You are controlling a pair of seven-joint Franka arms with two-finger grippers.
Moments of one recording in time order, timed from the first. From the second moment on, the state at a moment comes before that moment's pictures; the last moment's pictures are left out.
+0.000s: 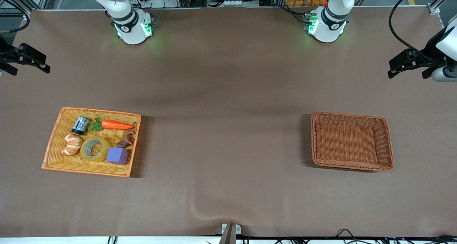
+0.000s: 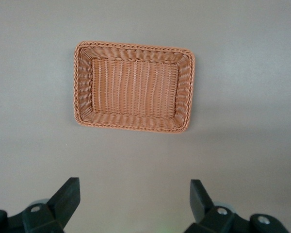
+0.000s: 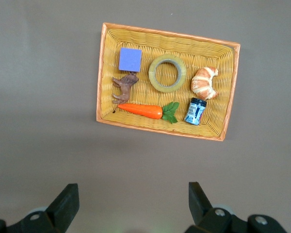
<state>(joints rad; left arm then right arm) 0.04 -0.01 -0.11 -1.52 0.00 1.51 -0.05 -0.07 -0.05 0.01 -1.57 0.02 1.48 -0.11</state>
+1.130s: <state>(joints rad) 0.05 -0.01 -0.11 -1.52 0.00 1.52 -0.05 -0.13 0.26 0.00 -1.59 0.02 1.71 -0.11</state>
